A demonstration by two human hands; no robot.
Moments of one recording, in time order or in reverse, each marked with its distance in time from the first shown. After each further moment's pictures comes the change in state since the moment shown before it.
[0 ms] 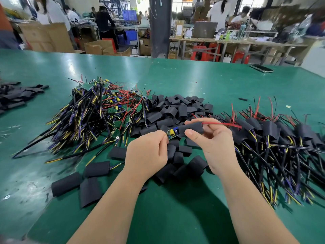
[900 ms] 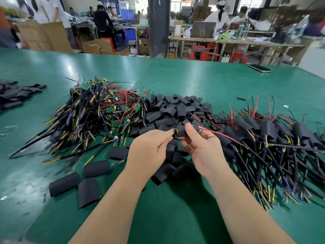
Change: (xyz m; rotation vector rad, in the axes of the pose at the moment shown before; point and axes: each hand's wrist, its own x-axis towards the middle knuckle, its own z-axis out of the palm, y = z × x) left_hand 0.002 0.001 0.008 -0.272 0.104 0.119; right_hand -0.004 0.008 0.020 0.472 0.128 0.383
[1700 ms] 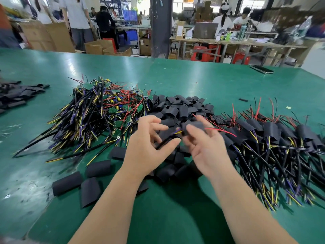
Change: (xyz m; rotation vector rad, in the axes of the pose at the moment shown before) left_hand 0.001 -0.002 -0.010 -0.297 0.077 -0.190; right_hand -0.003 -0.009 0.012 0.088 0.042 -0.025
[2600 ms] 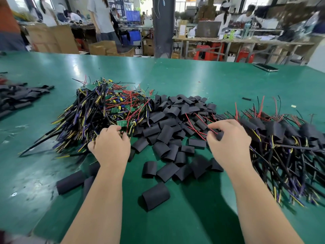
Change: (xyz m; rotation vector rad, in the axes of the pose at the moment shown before) left_hand 0.012 -0.053 -0.039 0.857 0.183 -0.624; right_hand 0.001 -0.031 -0.029 -1.523 0.249 -0.436
